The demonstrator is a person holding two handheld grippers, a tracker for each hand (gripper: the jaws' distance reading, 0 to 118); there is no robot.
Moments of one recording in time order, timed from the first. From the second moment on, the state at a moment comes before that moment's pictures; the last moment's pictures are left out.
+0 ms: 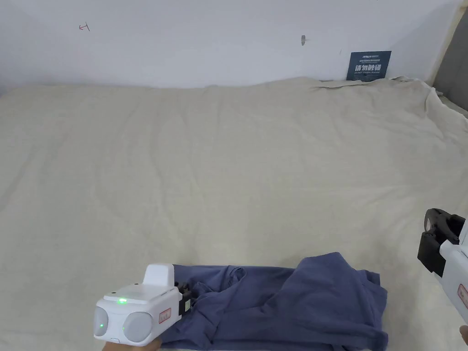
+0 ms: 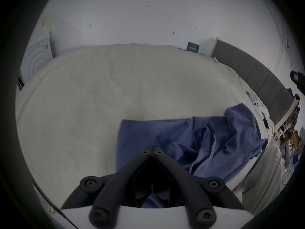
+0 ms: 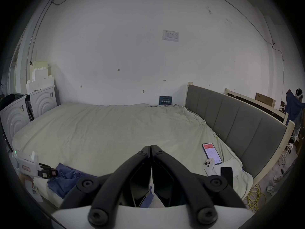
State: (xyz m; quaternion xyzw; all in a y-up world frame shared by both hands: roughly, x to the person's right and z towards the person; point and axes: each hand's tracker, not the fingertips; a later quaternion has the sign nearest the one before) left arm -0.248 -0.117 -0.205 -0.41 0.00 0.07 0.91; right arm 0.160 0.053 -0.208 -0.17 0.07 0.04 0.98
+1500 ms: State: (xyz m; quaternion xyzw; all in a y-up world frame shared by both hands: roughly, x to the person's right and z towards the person) left arm -0.305 -0.043 -0.215 -0.41 -0.09 0.19 0.89; right arm 0.167 0.057 -0.208 -0.17 0.06 0.04 0.98
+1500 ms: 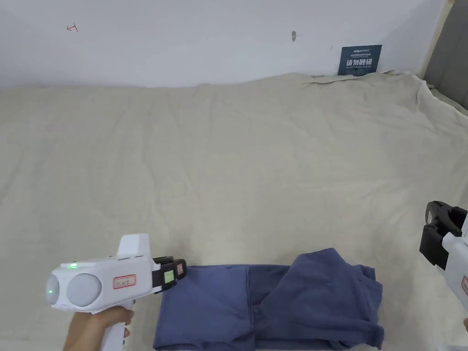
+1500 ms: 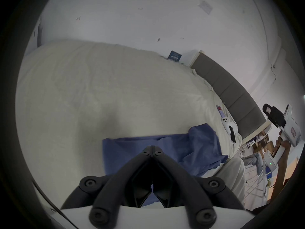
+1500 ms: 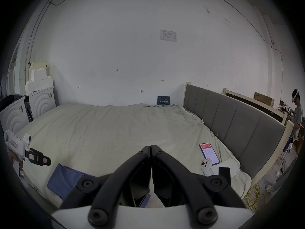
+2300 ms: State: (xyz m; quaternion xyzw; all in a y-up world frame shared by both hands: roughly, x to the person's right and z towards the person) left arm -0.341 -0.134 -0.248 -0.50 -0.09 0.27 0.82; right arm 0.163 0.048 -0.211 -0.19 0.06 0.05 0.98
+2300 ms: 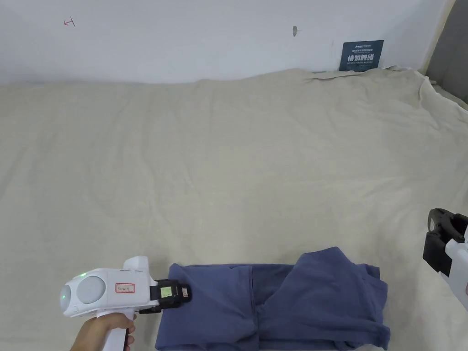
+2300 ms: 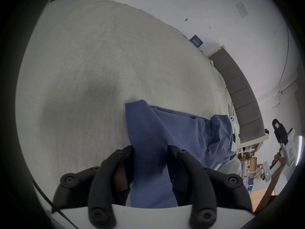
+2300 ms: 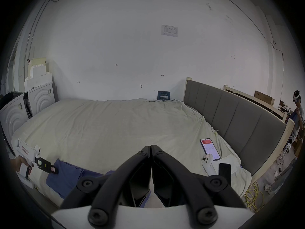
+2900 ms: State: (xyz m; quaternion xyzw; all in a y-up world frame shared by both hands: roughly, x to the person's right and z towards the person) left arm -0.347 -0.066 -0.223 -0.48 -0.07 0.23 0.84; right arm 0.168 0.053 -0.214 -0.18 0.07 0.04 0.98
